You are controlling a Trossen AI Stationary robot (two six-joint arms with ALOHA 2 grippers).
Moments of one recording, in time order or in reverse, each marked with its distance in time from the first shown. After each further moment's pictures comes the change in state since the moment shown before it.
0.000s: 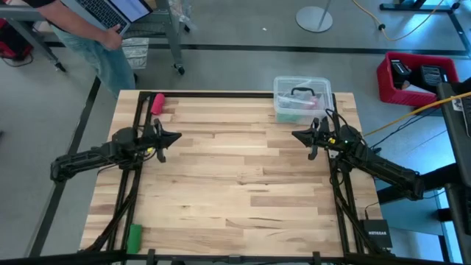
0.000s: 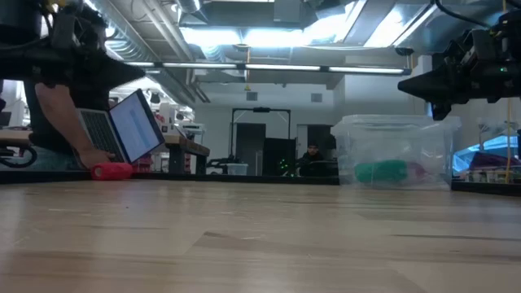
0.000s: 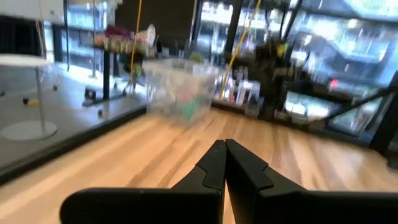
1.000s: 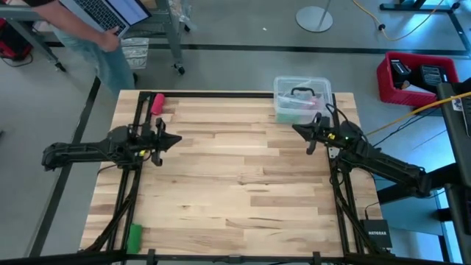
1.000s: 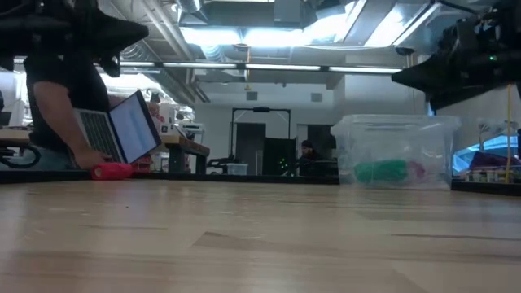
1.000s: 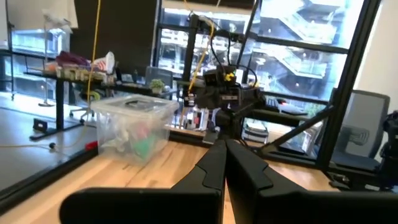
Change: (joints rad) left arm -0.160 0.221 0.107 0.245 0.000 0.021; right arm 0.000 0.156 0.093 0.063 0.093 -0.039
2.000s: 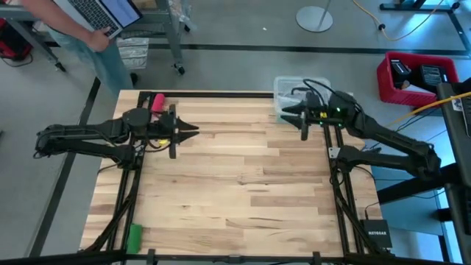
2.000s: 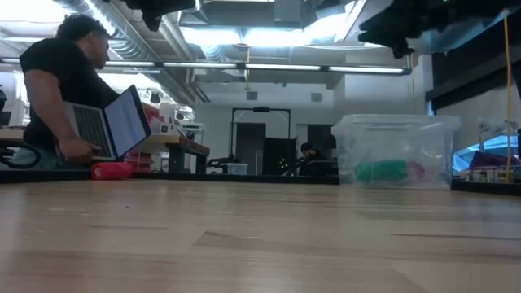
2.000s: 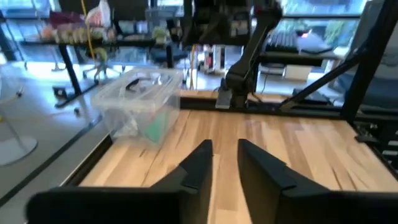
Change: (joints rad) left arm -0.007 0.534 0.593 -0.363 -0.023 0.151; right arm 0.000 0.552 0.612 -0.265 -0.133 -0.150
